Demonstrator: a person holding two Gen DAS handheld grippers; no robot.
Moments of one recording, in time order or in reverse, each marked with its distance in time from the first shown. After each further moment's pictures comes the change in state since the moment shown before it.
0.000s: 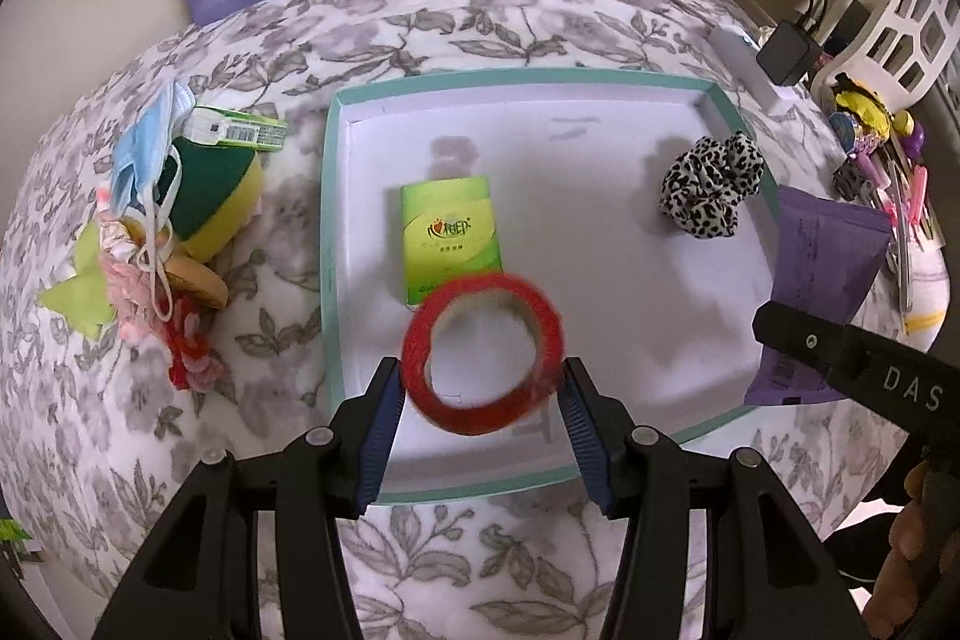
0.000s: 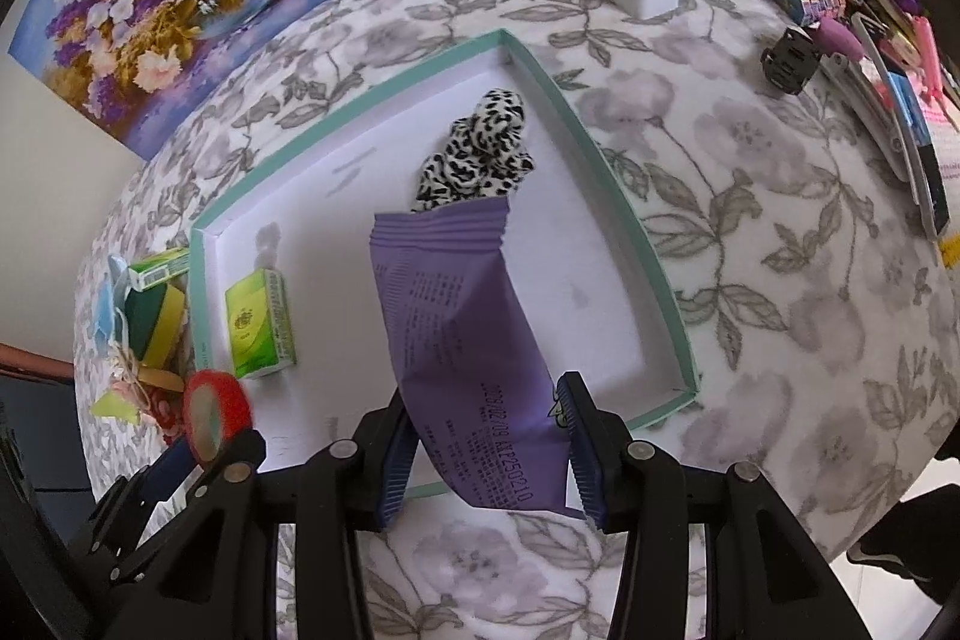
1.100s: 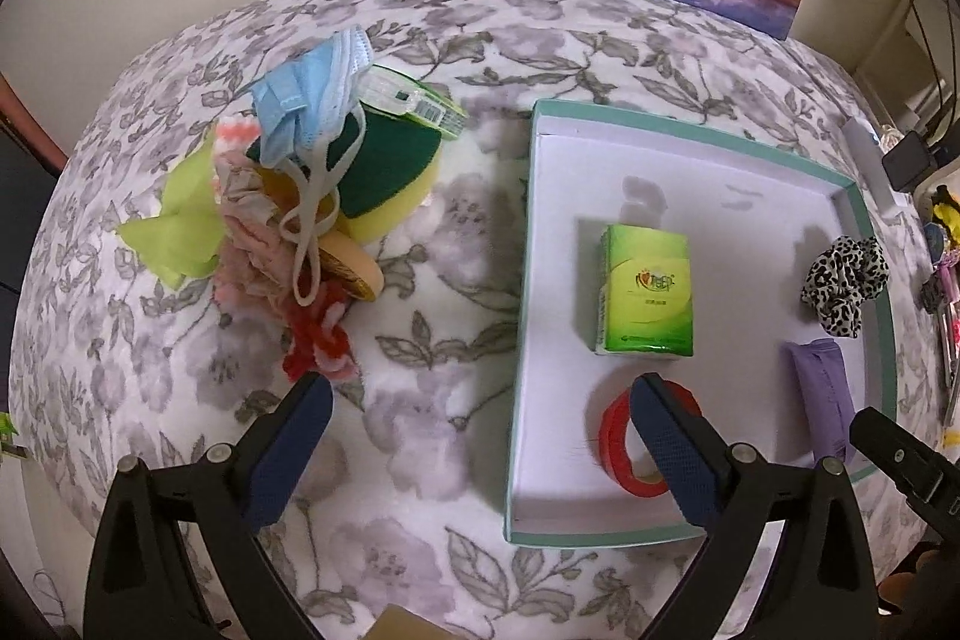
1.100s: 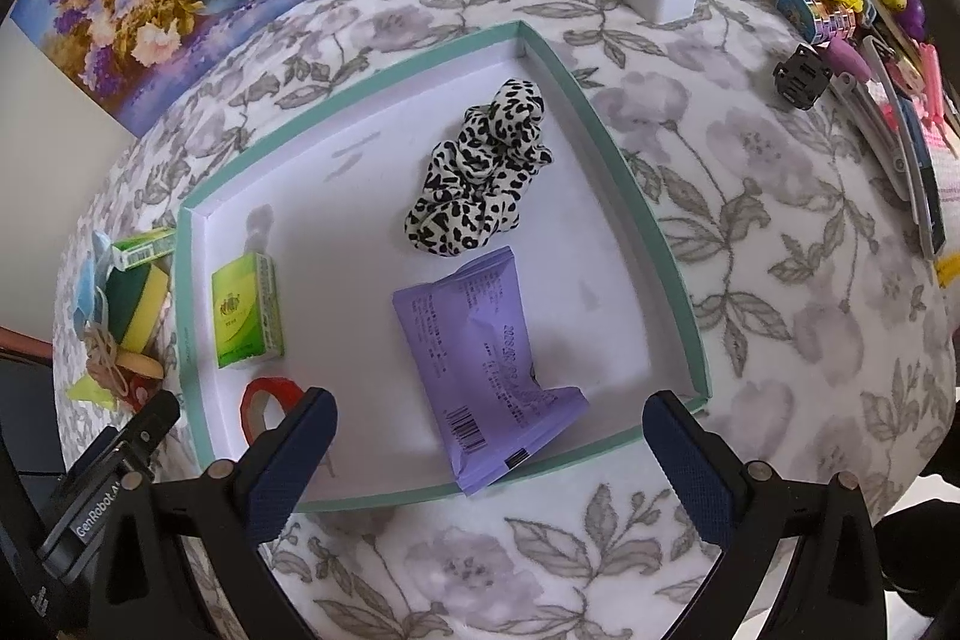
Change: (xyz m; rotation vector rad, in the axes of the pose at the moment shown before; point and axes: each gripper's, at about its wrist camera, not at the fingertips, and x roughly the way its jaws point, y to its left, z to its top) left arm 0.006 0.074 0.000 -0.229 -0.030 0.149; right arm 0.010 0.011 -0.002 -0.049 0.004 -0.052
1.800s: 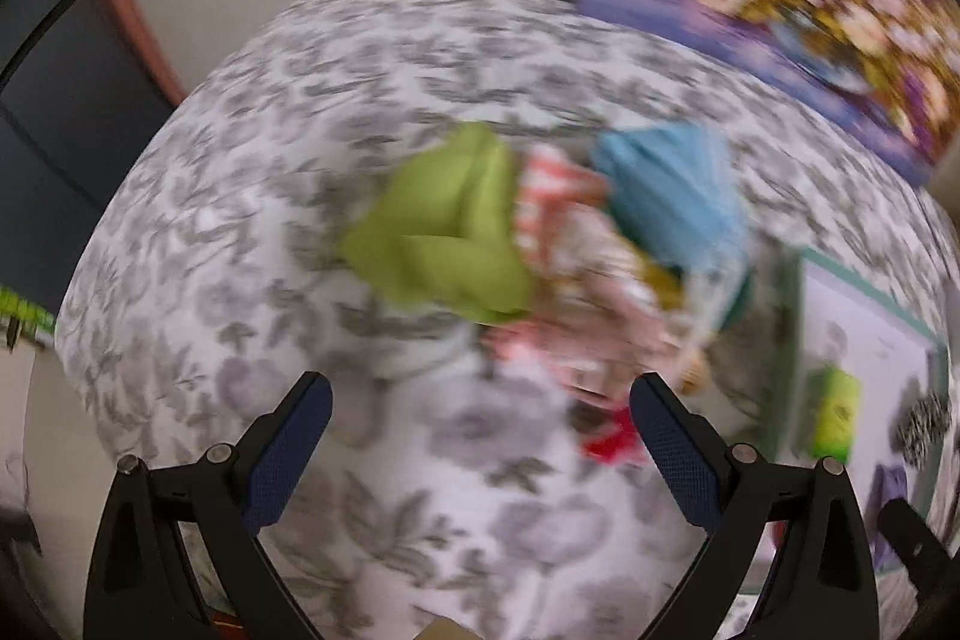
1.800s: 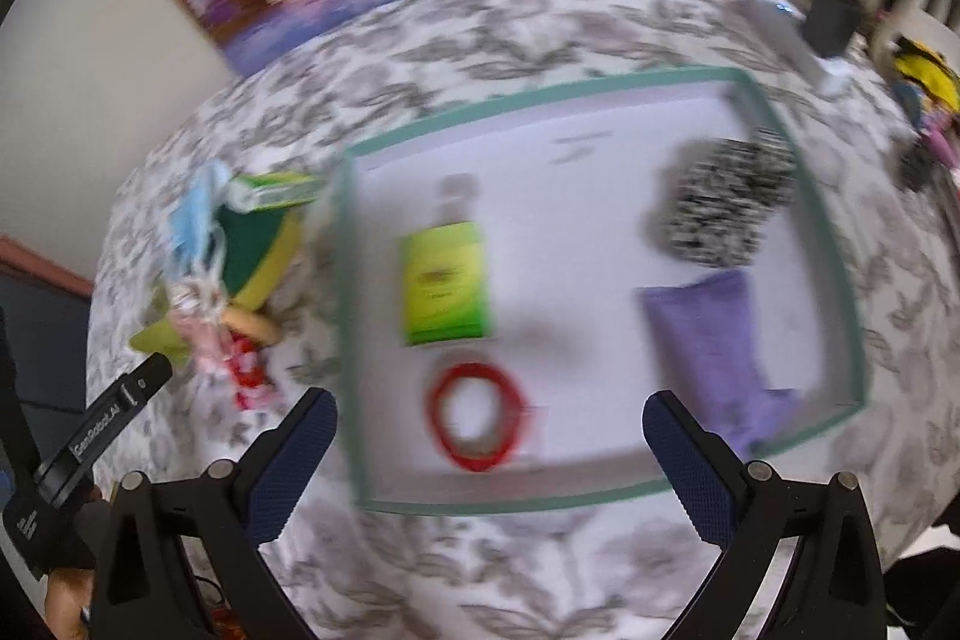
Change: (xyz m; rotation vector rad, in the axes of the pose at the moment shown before) left arm -0.015 0.150 0.020 -0.274 -0.050 0.155; right arm -0.003 0.124 -0.018 -0.164 -0.013 0.101
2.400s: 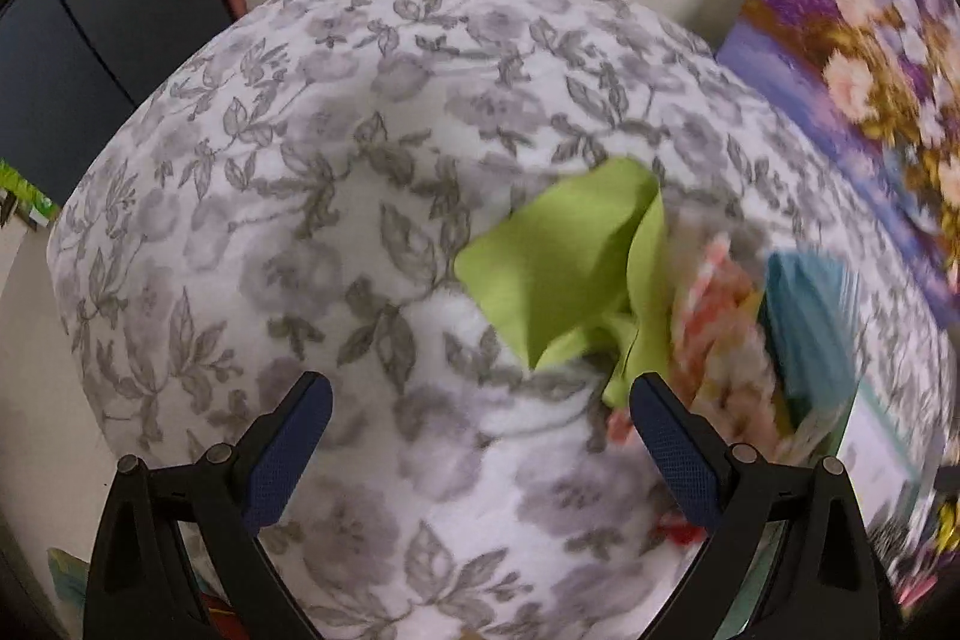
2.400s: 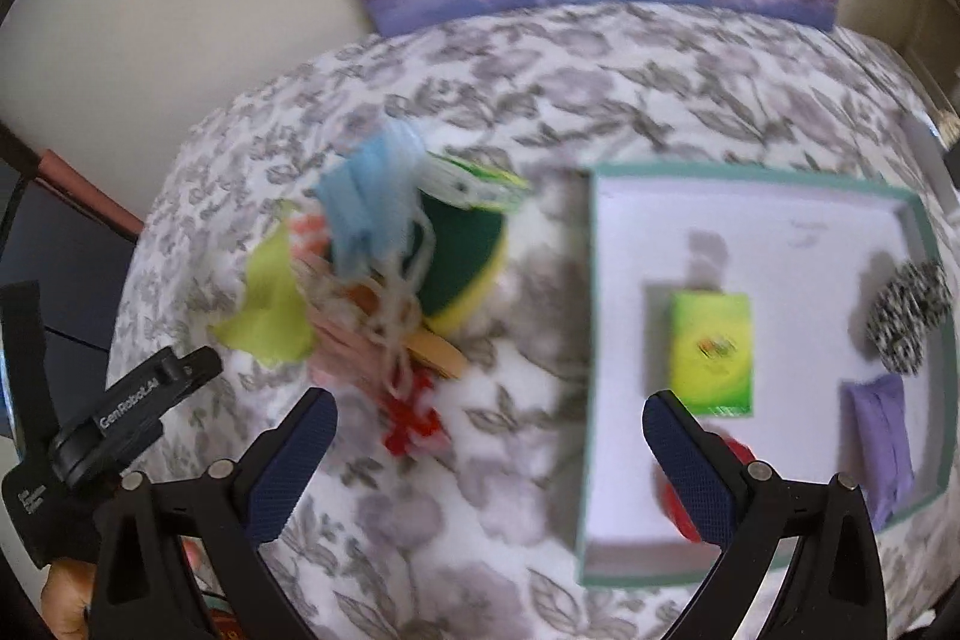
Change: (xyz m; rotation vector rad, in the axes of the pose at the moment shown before) left arm 0.033 0.085 0.029 -0.268 0.077 -0.015; right arm 0.025 0.124 0.016 -0.191 -0.040 0.096
